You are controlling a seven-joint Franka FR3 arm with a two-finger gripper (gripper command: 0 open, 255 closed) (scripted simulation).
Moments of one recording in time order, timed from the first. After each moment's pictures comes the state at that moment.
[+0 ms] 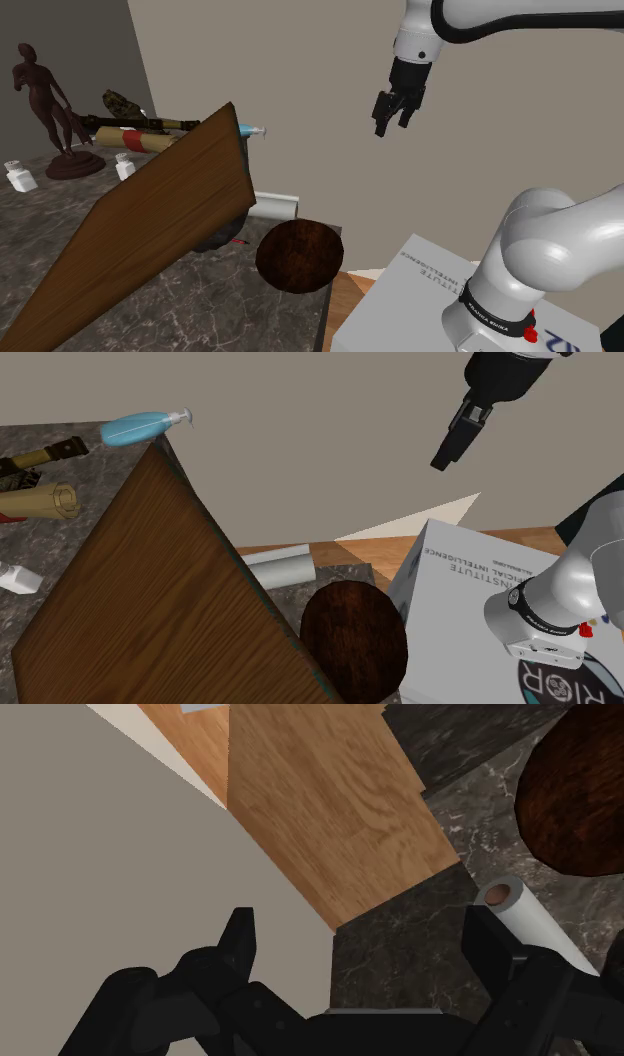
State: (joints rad) arm 0.01 -0.80 0.00 -2.41 -0.09 1.71 0.17
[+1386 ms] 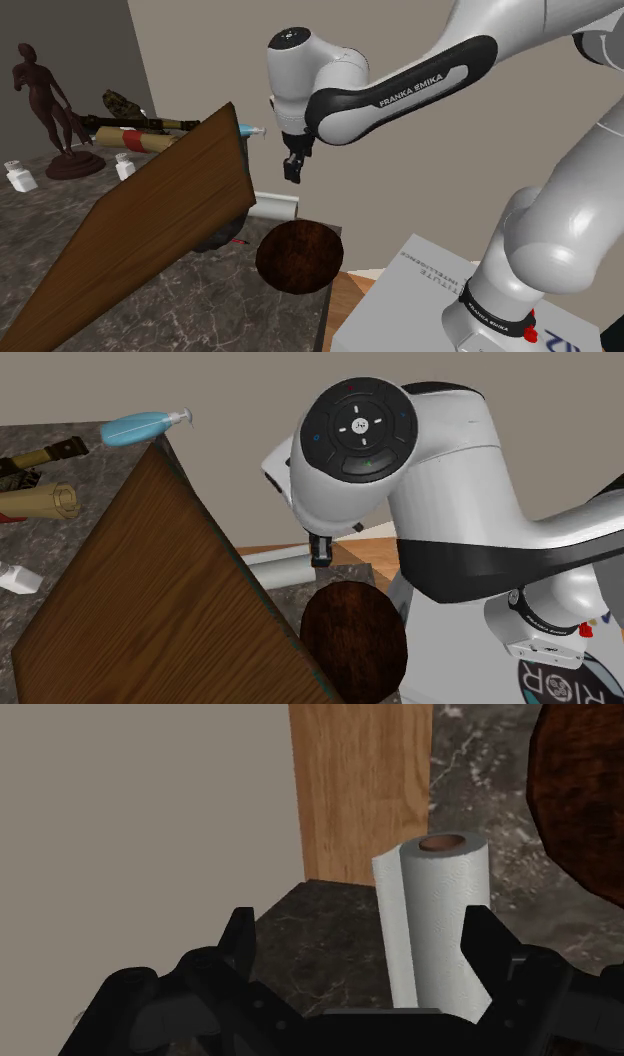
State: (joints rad) arm 0.10 -0.19 0.29 -2.24 -0.44 2.08 0.19
